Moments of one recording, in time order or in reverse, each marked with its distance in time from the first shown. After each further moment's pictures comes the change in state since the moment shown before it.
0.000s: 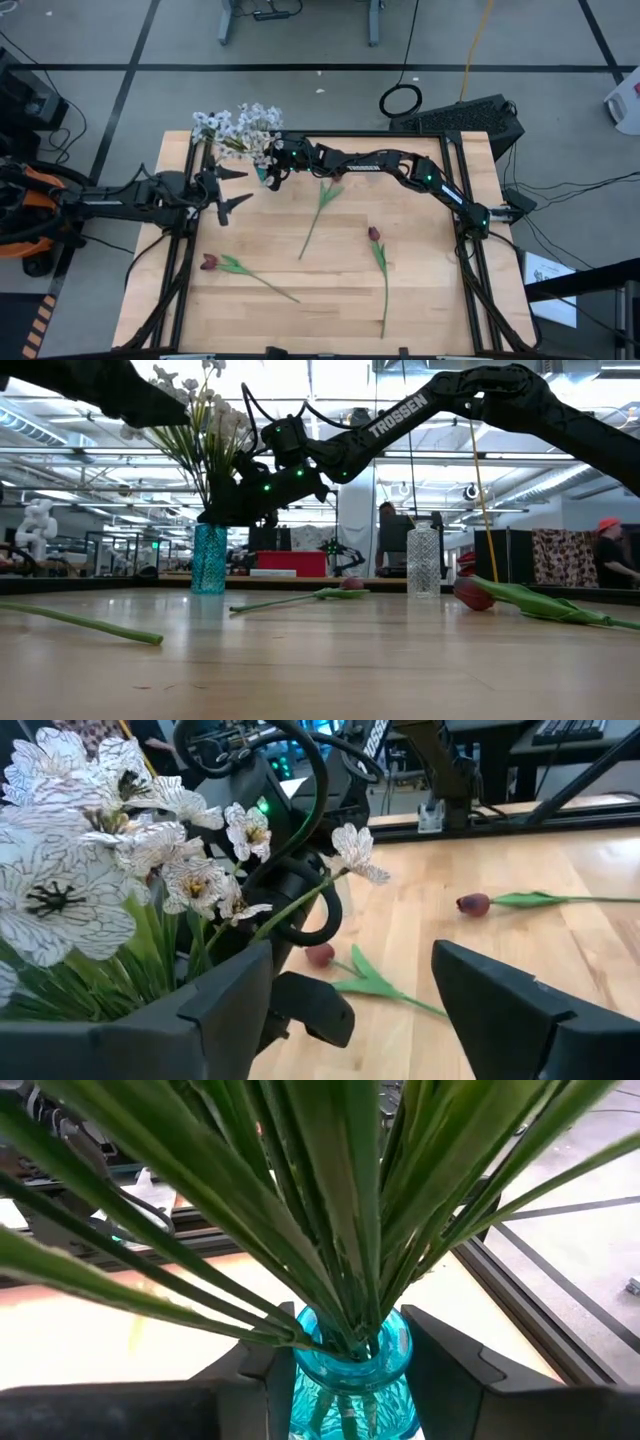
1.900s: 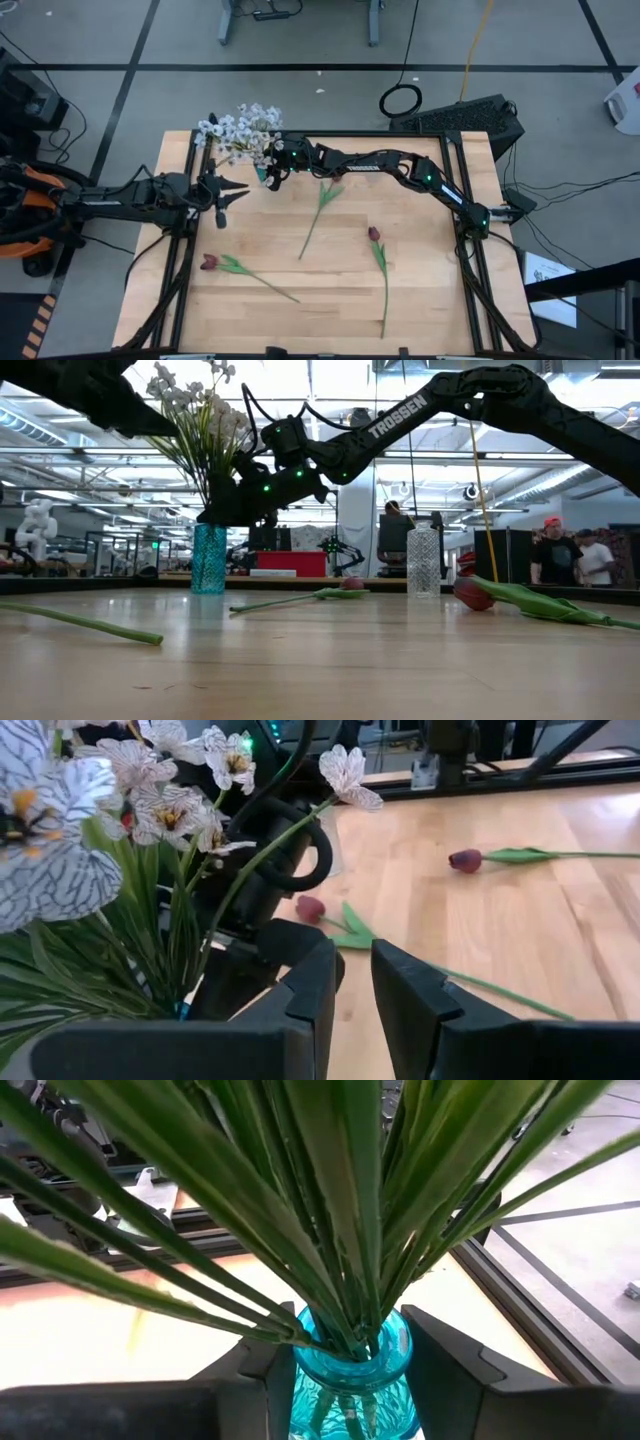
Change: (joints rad) left arm 0.000 -0.021 0.000 -0.126 0.015 -0.037; right arm 0.000 0.001 -0.001 0.016 0.001 -0.007
